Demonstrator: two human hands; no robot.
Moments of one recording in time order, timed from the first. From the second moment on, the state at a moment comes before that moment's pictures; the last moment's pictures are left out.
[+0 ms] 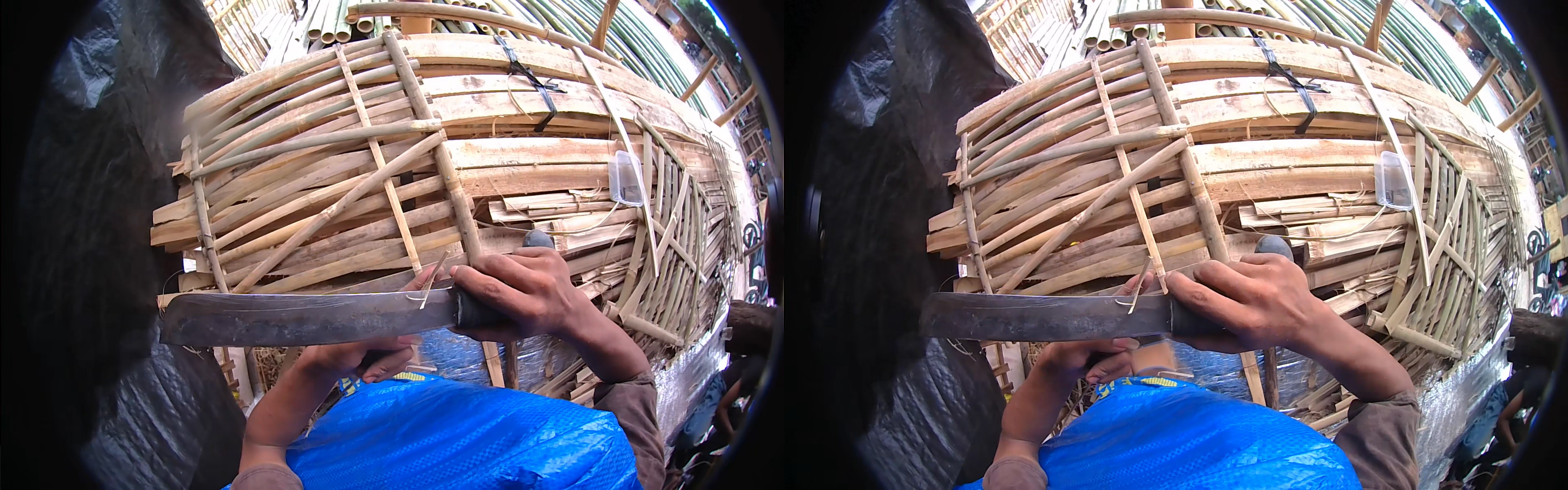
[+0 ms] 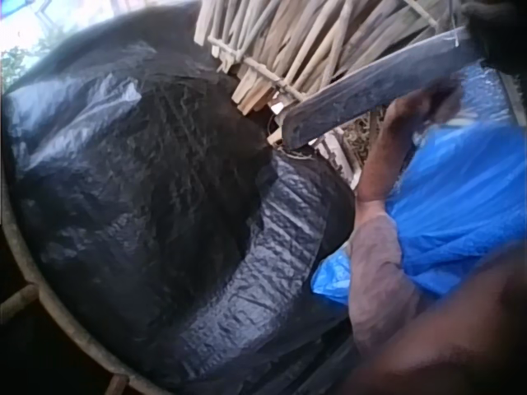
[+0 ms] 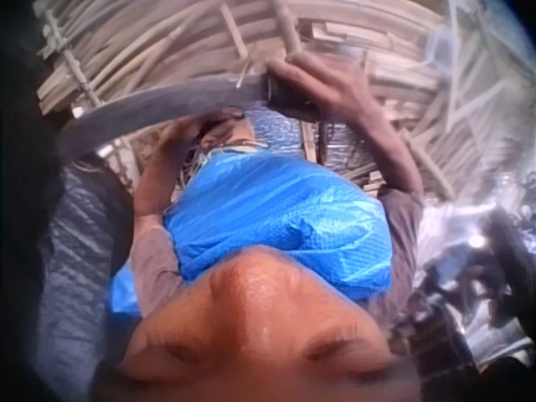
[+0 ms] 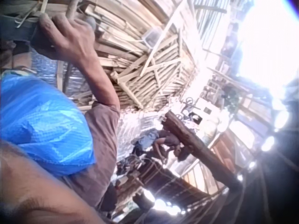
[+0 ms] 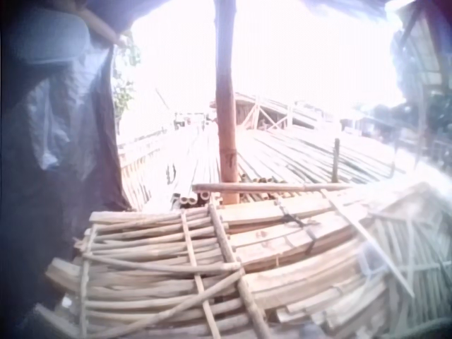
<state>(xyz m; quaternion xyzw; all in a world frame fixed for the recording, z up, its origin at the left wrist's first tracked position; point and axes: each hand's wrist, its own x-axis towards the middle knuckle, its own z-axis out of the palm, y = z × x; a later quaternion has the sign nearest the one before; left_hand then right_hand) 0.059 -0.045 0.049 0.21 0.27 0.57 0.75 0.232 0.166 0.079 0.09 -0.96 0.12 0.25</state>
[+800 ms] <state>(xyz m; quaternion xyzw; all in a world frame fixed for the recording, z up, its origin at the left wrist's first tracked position) 0.058 -0.044 0.053 0.23 0.33 0.52 0.76 0.240 0.175 0.088 0.10 -0.96 0.11 0.25</state>
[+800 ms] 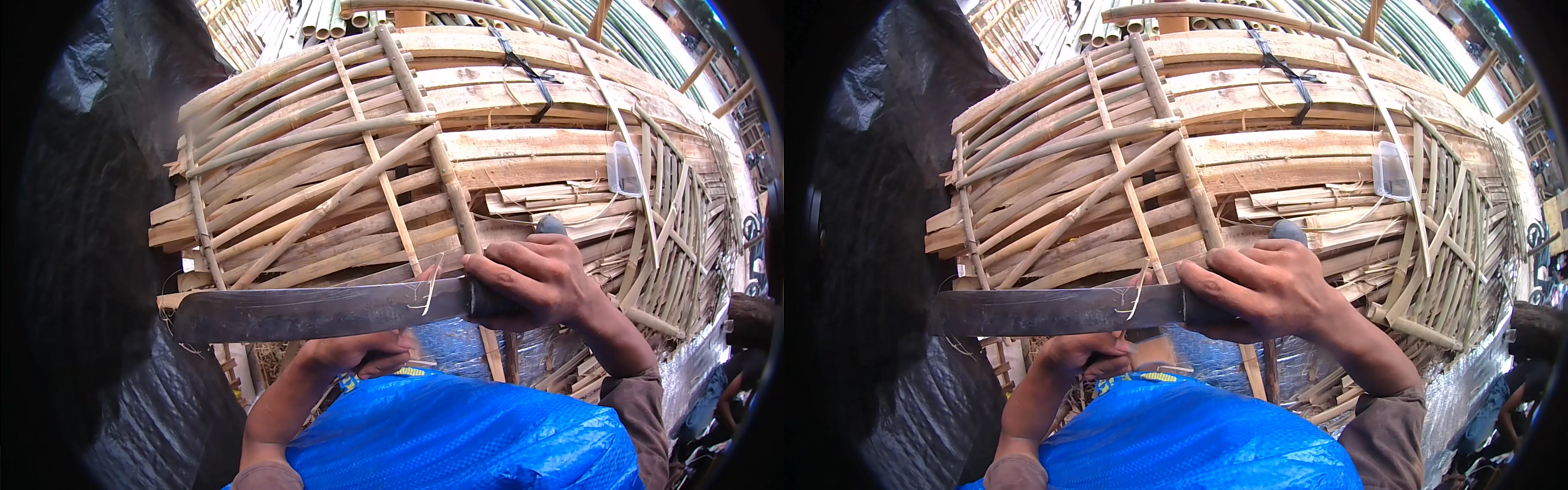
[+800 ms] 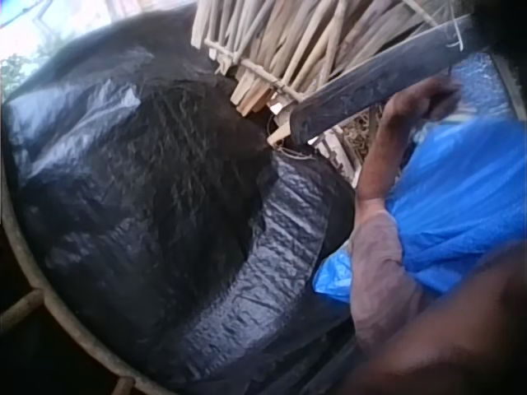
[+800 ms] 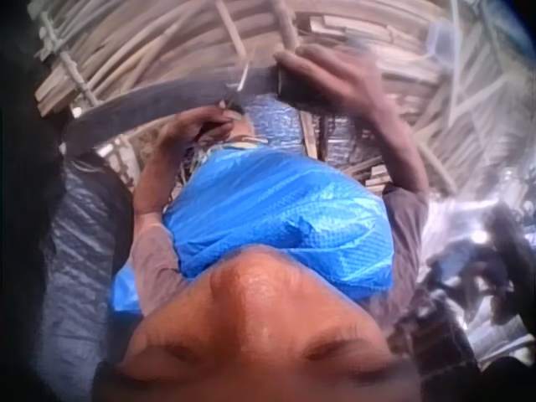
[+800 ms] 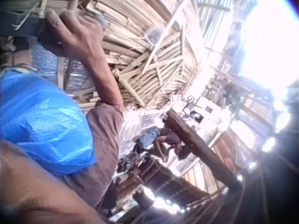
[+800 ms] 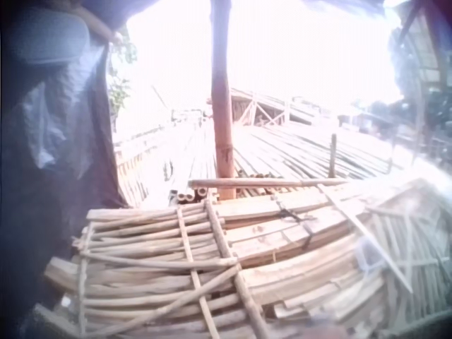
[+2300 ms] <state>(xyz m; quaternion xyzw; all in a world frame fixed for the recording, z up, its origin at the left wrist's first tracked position) 0.061 -0.047 0.023 0.18 0.19 0.57 0.78 0.234 0.158 0.071 0.03 -0.95 0.17 0.26</state>
